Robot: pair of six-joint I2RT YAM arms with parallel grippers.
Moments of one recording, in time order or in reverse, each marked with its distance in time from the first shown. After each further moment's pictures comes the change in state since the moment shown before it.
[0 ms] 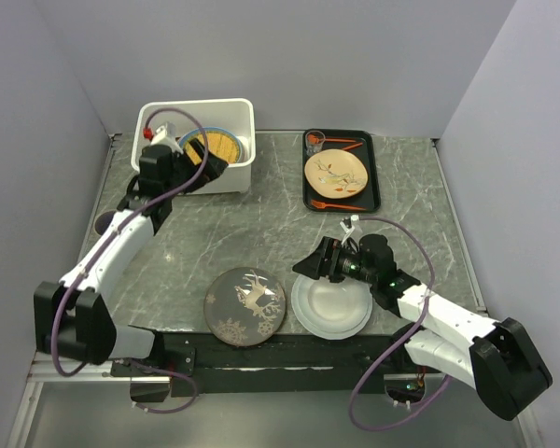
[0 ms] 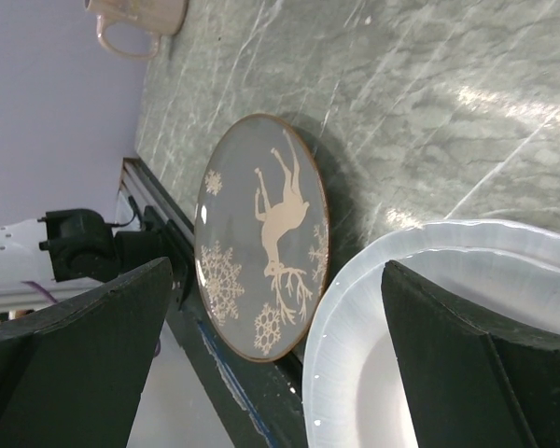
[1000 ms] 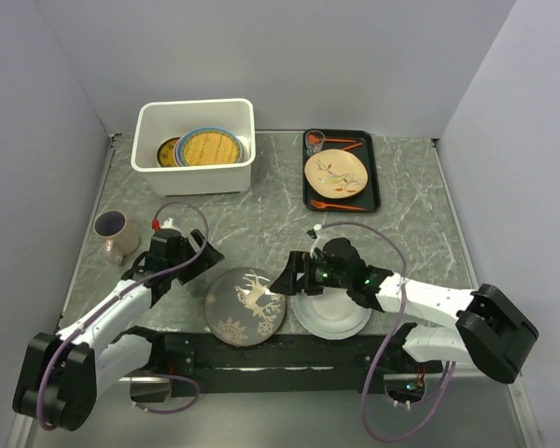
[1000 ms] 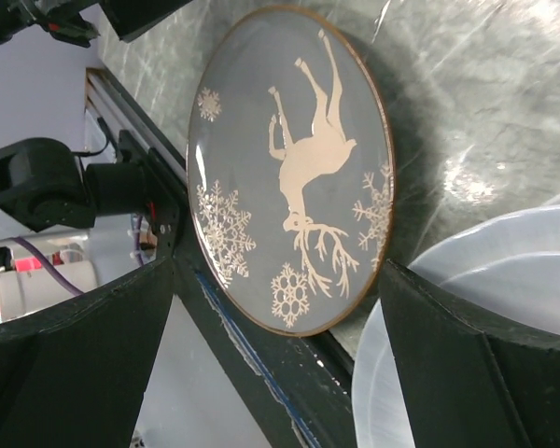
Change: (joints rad) left arm -0.075 -0.365 -0.709 -0.060 -0.037 -0.127; right arm 0.273 0.192 0.122 -0.073 0.099 0.026
